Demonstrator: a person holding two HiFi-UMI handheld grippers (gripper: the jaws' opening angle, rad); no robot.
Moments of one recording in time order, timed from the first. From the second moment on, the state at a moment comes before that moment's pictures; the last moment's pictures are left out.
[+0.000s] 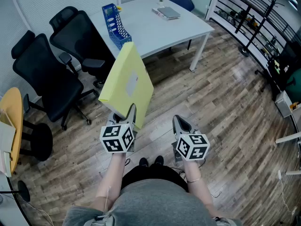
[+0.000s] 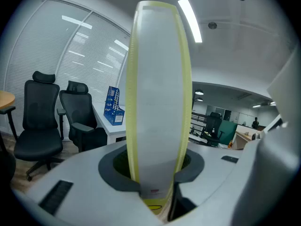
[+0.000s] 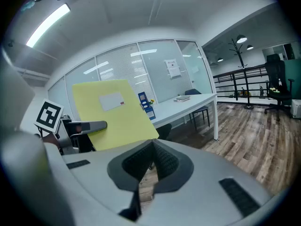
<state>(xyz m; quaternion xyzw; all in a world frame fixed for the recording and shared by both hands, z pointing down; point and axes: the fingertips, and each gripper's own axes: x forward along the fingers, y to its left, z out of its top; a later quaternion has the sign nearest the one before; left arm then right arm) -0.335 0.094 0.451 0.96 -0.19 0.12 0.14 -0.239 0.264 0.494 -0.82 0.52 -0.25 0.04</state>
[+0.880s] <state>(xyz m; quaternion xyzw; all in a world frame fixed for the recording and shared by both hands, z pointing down) -0.298 0.108 0.446 0.97 -0.20 0.13 0.11 -0.201 0.272 0.495 -0.81 0.53 -0.24 0.07</state>
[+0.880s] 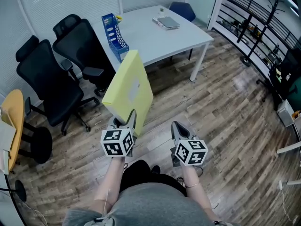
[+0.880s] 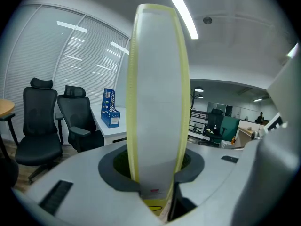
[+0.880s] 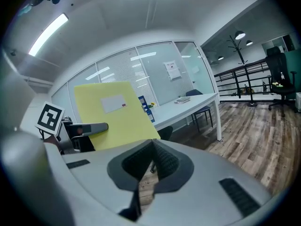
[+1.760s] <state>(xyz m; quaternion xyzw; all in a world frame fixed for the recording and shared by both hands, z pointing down) -0.134 0.026 0.463 0.97 -0.17 0.14 0.13 -0.059 0.199 0.514 -0.82 0.51 -0.27 0.08</state>
